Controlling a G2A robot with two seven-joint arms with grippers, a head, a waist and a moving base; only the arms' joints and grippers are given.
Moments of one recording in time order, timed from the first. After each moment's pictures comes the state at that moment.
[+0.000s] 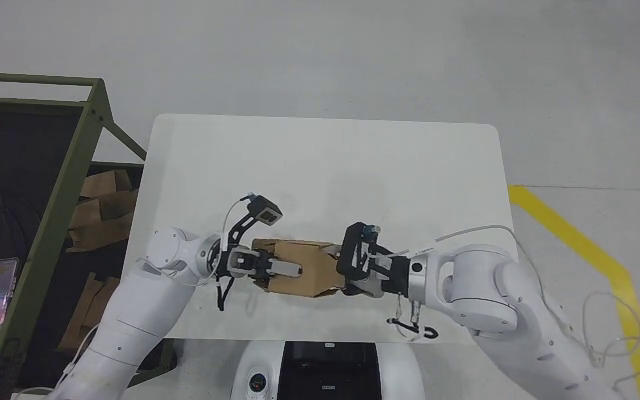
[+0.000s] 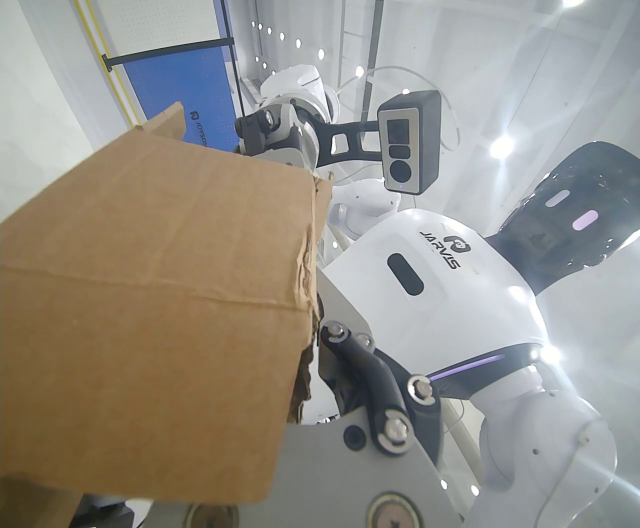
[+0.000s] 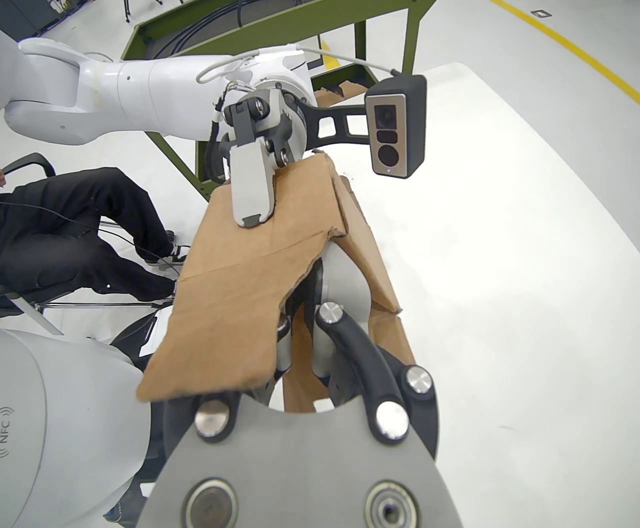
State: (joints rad) left arm 1.35 -1.01 -1.25 -1.59 -0.83 -0.32 -1.50; right arm -1.26 -0.99 1.01 -2.19 -0.69 -0.47 0.77
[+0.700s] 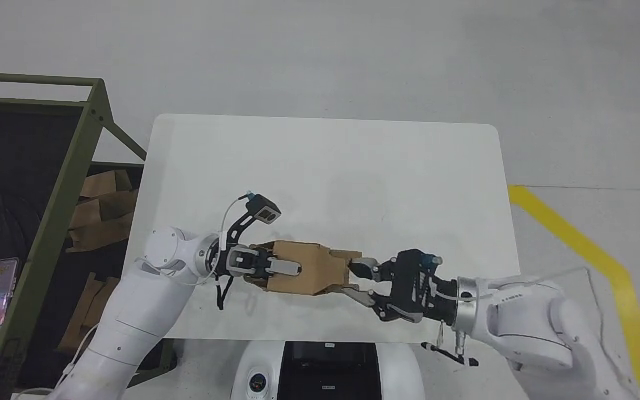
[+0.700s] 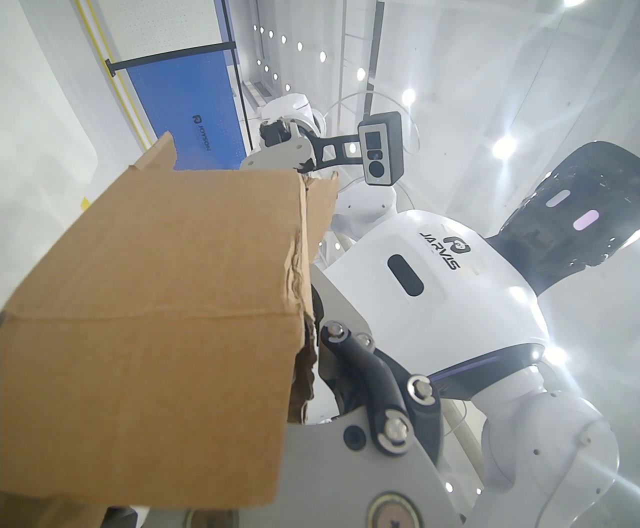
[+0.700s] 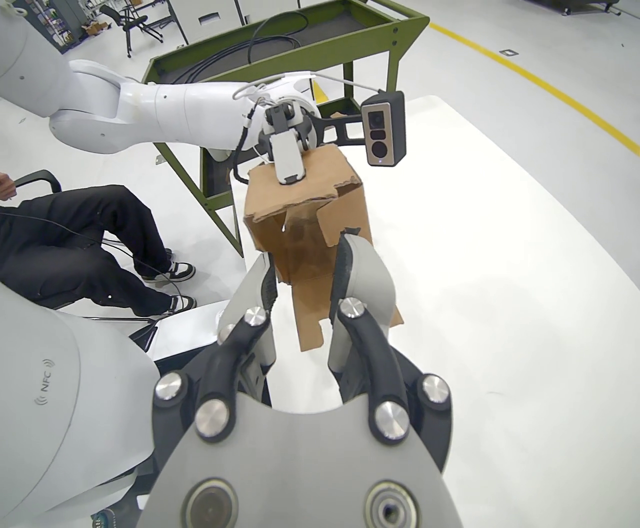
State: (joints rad) left arm 1.35 -1.01 -1.26 -1.60 -0.82 -0.32 -1.50; right arm -1.58 -0.93 1.29 -2.34 -0.69 -0.65 0.67
